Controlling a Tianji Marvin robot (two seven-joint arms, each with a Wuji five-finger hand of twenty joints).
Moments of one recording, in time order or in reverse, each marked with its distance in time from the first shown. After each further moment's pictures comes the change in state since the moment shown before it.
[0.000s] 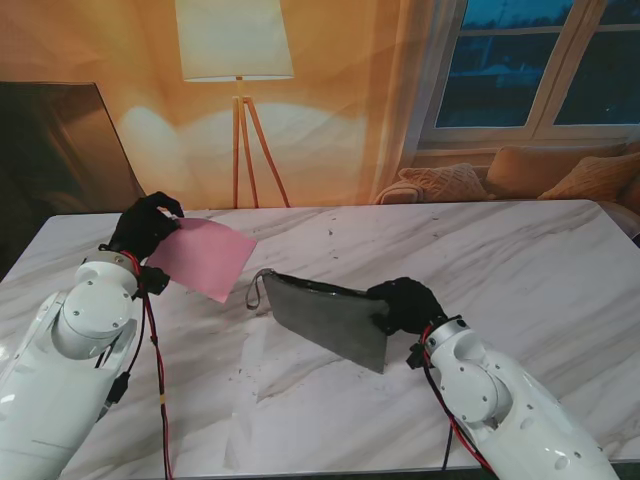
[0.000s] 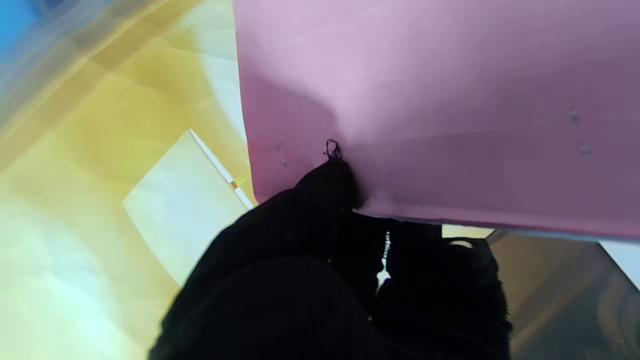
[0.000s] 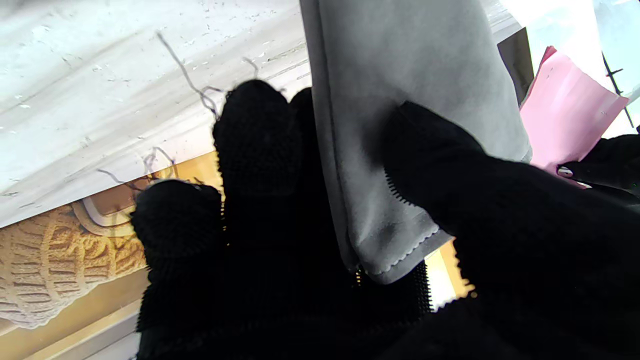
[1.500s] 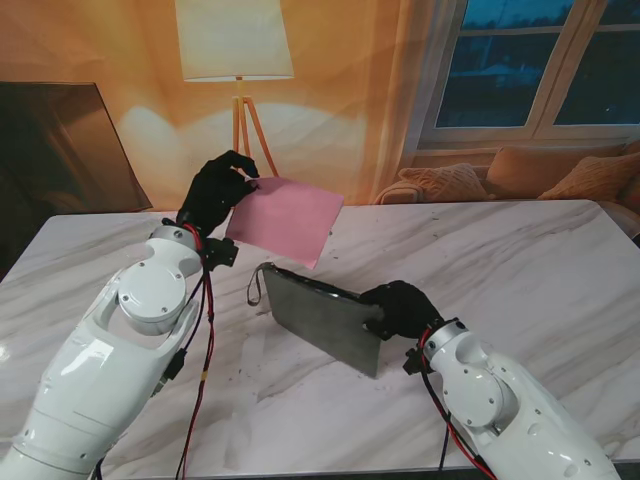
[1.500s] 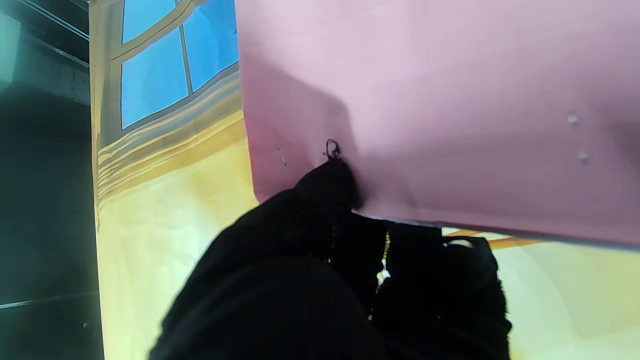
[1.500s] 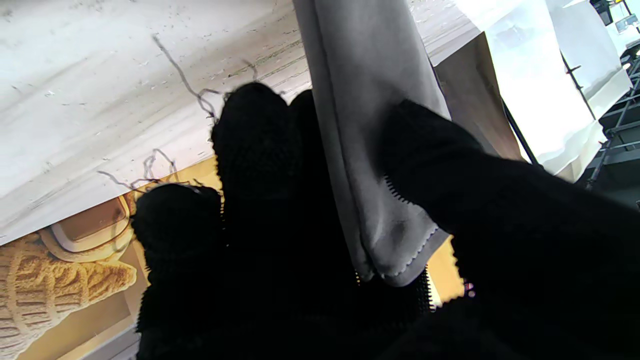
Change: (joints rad) left arm -0.133 -0.059 0.230 -0.012 -0.290 -0.156 0.098; right arm -0.037 0.006 0.021 -0.067 0.060 -0.032 0.071; left_hand 0.000 0.002 -0.006 0.010 0.001 -0.017 0.000 0.023 0.001 0.000 0.002 0.019 0.016 0.000 -0.001 0.000 0.016 0.000 0.002 0.000; right_hand 0.011 -0.007 -0.010 -0.005 0.024 0.000 -0.080 0.140 0.000 0.000 0.022 0.062 0.000 0.001 0.041 -0.029 -0.012 0.003 0.010 0.017
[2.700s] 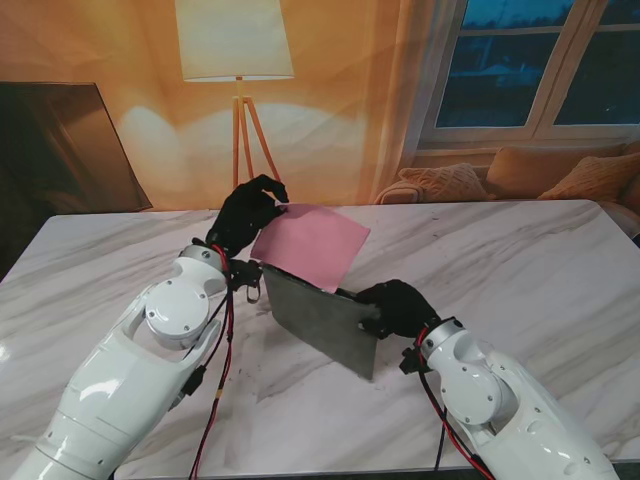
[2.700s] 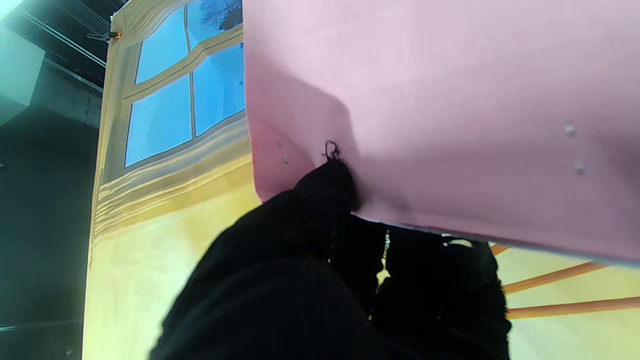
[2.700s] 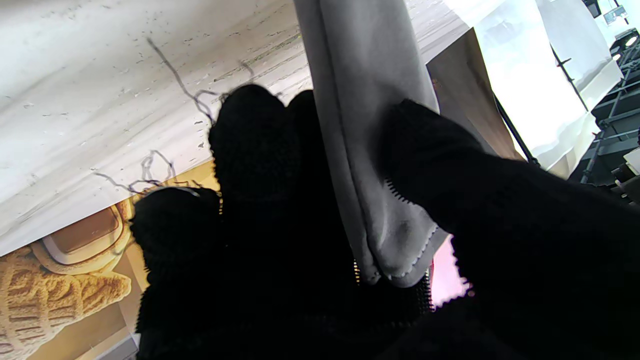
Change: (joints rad) left arm -0.002 -0.017 0.091 0.075 -0.025 -0.083 -0.014; right arm 0.005 -0.002 -0.008 -0.008 0.040 0.005 0.017; left_hand 0.000 0.009 -0.006 0.000 0.011 -0.025 0.000 0.003 0.000 -0.002 0.001 0.024 0.001 -0.003 -0.009 0.000 0.002 -0.001 0.000 -0.001; right_hand 0.000 0.000 0.000 0.000 0.000 0.008 0.000 0.000 0.000 0.007 0.011 0.001 0.000 0.009 0.013 0.003 -0.001 0.008 0.012 0.008
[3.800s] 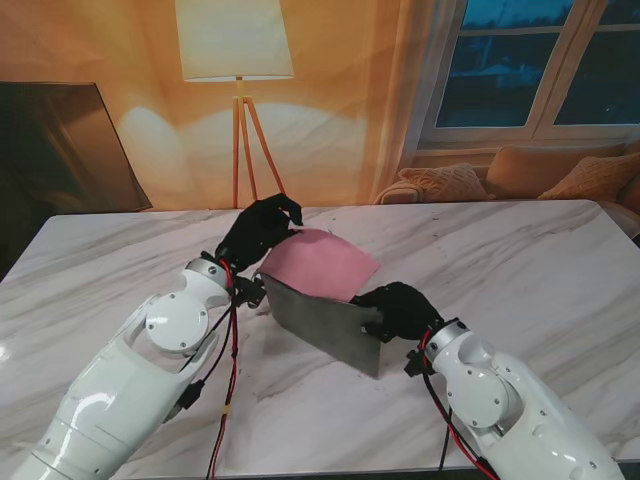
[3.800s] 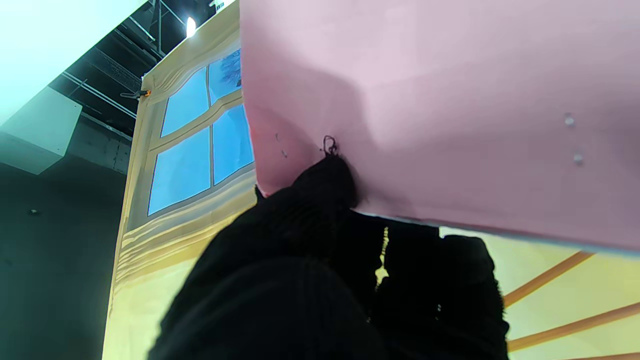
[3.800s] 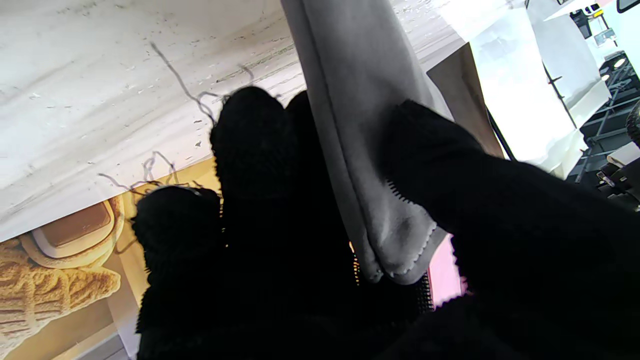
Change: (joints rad) left arm 0.015 0.029 0.033 0.021 0.025 -0.103 -0.085; right arm -0.017 0.010 0.022 -0.013 -0.040 -0.037 0.017; left_hand -0.002 -0.018 0.003 -0.029 0.056 -0.058 0.000 0.002 0.039 -0.024 -0.061 0.017 0.000 -0.024 -0.060 -0.017 -0.021 -0.024 -0.031 -0.087; right_hand -0.001 0.017 -0.014 0.001 -0.003 0.008 0.019 -0.101 -0.011 0.002 -0.017 -0.011 -0.031 0.004 -0.011 0.036 -0.021 0.000 0.000 0.000
